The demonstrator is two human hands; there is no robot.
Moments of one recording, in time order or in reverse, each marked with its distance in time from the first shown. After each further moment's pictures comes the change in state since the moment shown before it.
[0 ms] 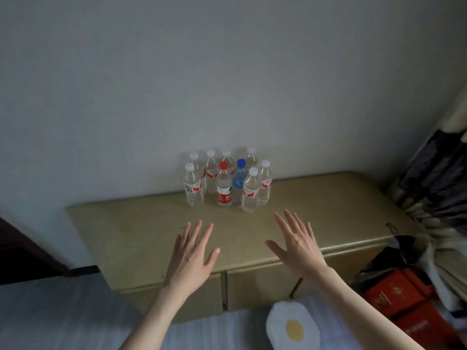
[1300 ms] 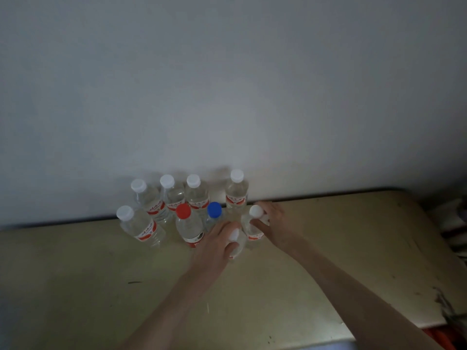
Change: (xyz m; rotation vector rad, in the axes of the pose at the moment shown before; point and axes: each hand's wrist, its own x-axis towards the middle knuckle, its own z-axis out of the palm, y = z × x) left_hand 0.337 0.047 0.119 -0.306 -0.155 -0.020; right_hand 0.364 0.128 0.060 0.456 -0.156 -0.013
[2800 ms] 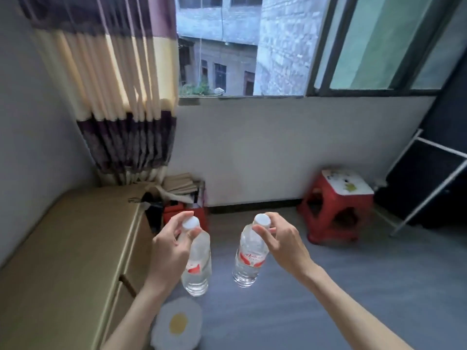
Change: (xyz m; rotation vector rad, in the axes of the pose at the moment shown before) left_hand -0.350 0.200 0.010 -0.600 -0.783 0.802; right_hand -0.644 -0.188 0.078 -0.080 1.419 0.921
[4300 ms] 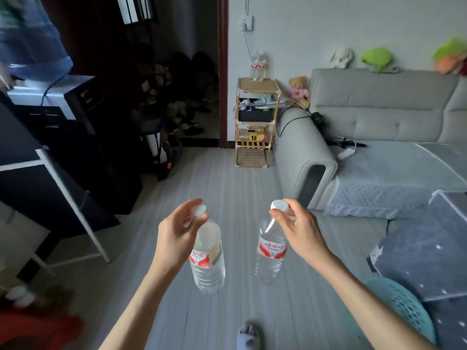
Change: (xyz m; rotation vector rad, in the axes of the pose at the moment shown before) left_hand -0.250 0.399 1.079 -0.237 -1.384 0.423; right_hand -0.297 0.583 -0.798 -0.311 1.187 0.977
